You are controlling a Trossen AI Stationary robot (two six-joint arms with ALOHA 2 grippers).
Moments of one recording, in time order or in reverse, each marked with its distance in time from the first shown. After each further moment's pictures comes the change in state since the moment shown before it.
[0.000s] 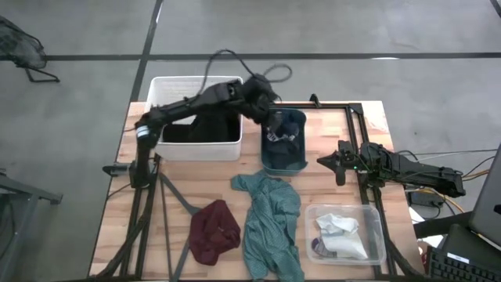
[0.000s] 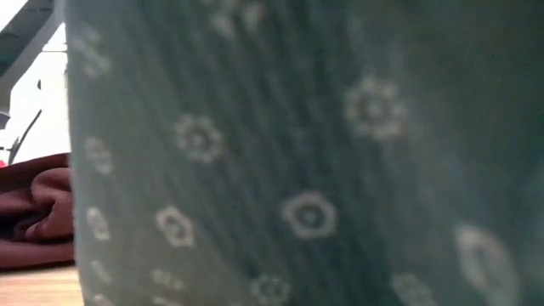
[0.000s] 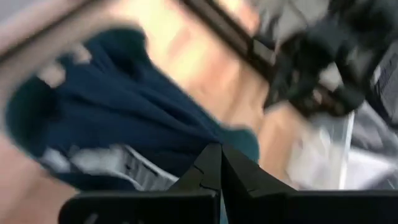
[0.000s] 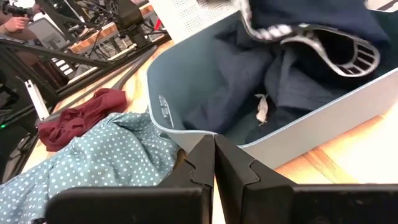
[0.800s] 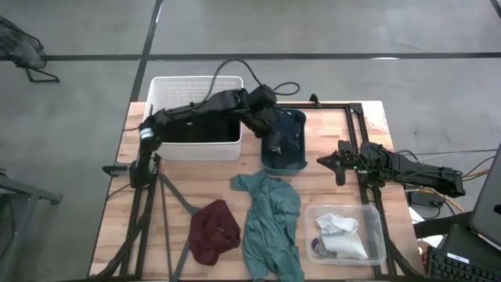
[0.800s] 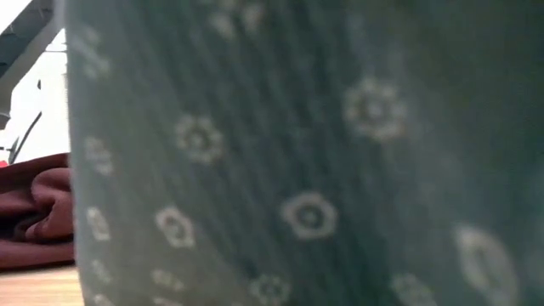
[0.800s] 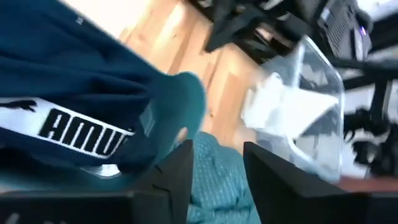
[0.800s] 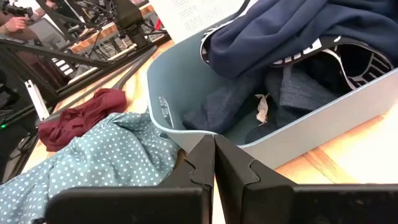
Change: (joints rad) left arm -0.052 0.022 0.000 -0.059 0.228 0.031; right arm 0.000 0.000 0.000 0.000 0.000 0.000
